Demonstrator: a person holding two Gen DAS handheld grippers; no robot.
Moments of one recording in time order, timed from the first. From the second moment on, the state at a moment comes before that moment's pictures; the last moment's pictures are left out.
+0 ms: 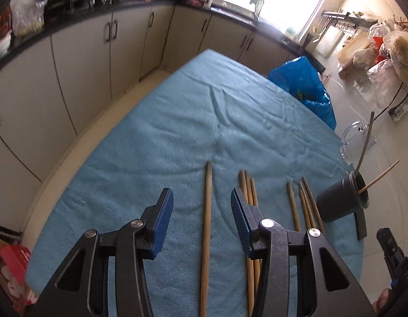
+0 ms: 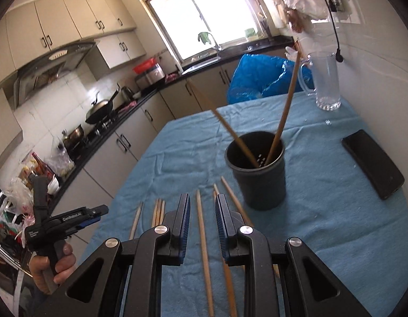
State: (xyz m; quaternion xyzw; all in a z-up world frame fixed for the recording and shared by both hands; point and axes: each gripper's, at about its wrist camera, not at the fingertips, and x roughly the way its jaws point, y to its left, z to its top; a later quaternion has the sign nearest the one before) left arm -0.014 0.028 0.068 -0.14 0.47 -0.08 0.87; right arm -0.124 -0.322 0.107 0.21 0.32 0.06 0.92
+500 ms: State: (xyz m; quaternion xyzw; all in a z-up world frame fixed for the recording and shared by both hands) left arm 0.052 -0.061 0.028 -0.07 0.55 -0.10 0.83; right arm -0.124 -0.316 0.102 0.20 0.32 0.07 0.92
